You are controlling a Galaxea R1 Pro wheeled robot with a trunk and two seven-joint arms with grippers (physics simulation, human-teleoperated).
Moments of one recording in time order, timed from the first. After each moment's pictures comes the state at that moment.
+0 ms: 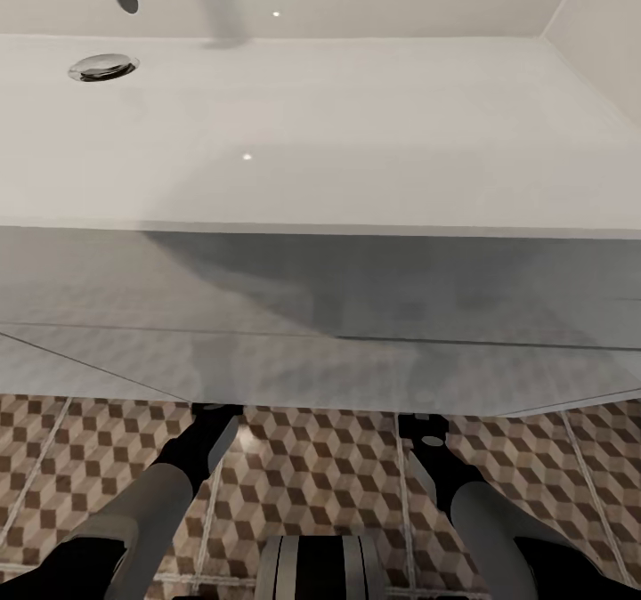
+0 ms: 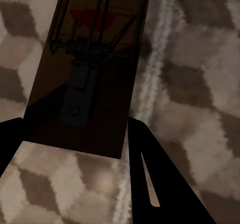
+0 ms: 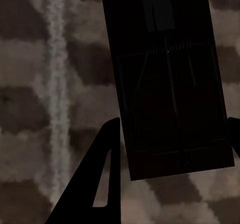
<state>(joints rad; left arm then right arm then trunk) -0.82 -0.07 -0.04 -0.47 0.09 0.22 0.37 -0.81 0.08 -0.18 -0.25 0.21 -0.08 -0.24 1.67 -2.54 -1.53</state>
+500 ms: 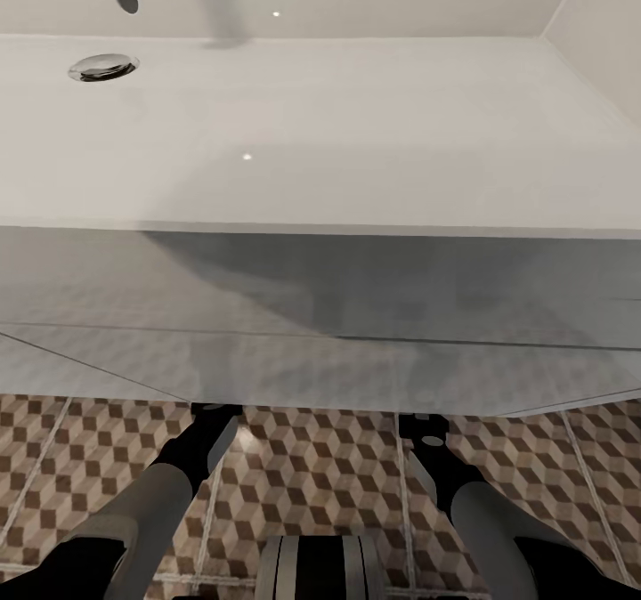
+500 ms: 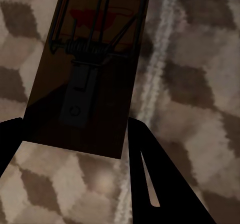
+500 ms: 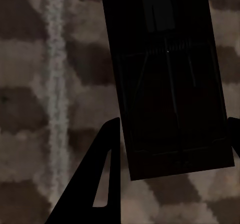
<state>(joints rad) -0.82 -0.07 -0.04 -0.47 0.09 0.22 0.37 -0.81 0.08 -0.18 -0.25 0.21 -0.08 -0.24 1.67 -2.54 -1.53</state>
